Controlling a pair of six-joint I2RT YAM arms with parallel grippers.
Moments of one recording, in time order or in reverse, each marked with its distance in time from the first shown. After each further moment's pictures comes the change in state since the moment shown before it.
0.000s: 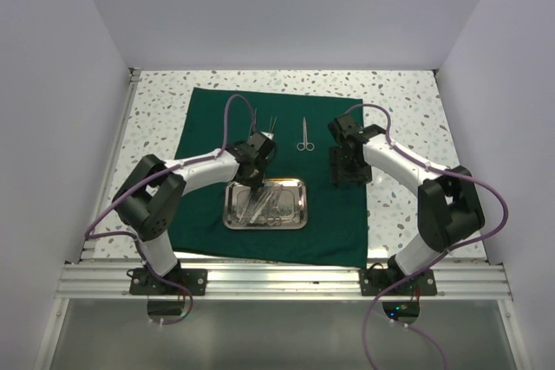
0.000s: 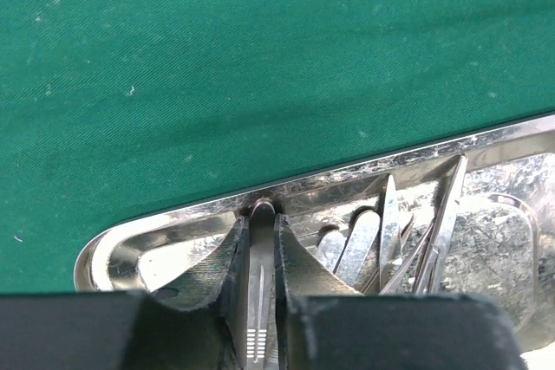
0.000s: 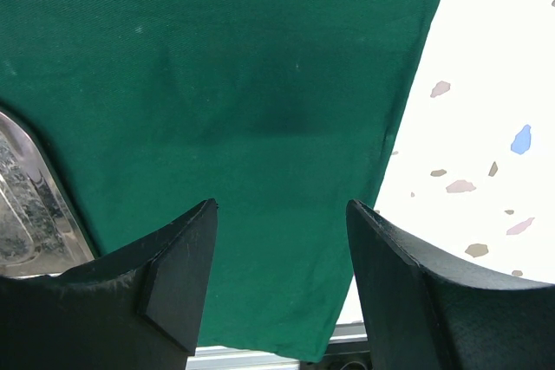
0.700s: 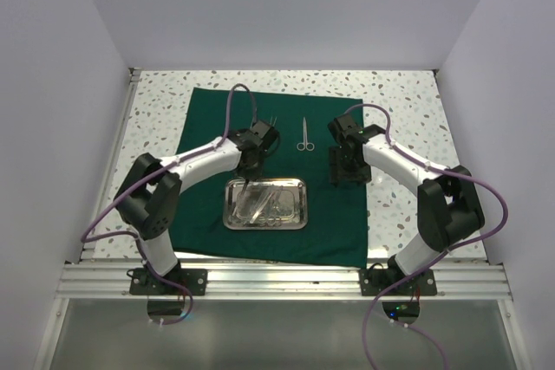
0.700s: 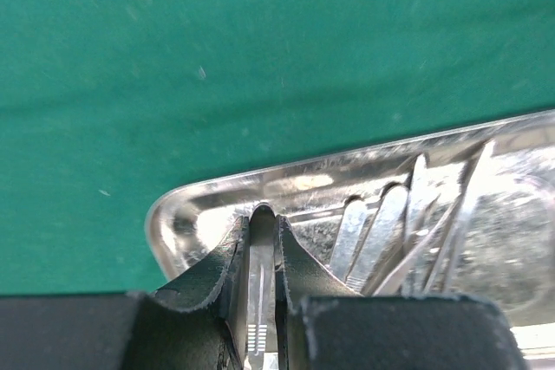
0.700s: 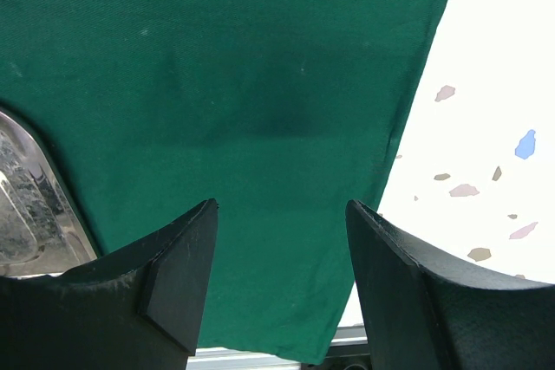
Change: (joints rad) left arm 0.003 -0.006 0.136 -0.223 -0.066 0.023; right arm 0.000 0.004 0.000 0.009 -0.008 -0.007
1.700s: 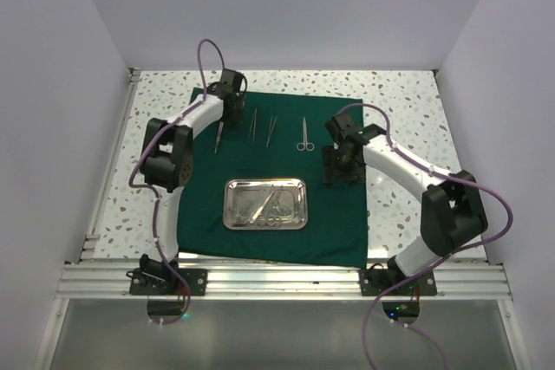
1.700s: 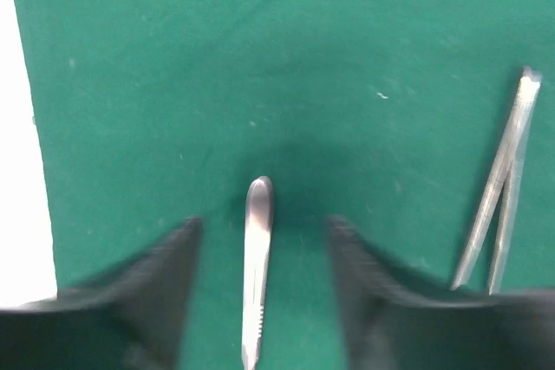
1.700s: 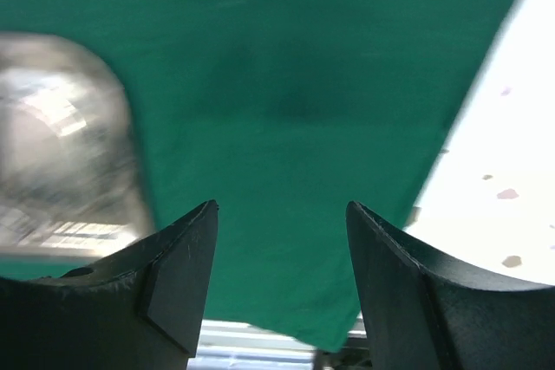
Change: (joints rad) left arm 0.373 0.447 0.562 0.167 -0.095 0.266; right arm 0.017 -0.018 0.015 -0.014 -0.083 -0.011
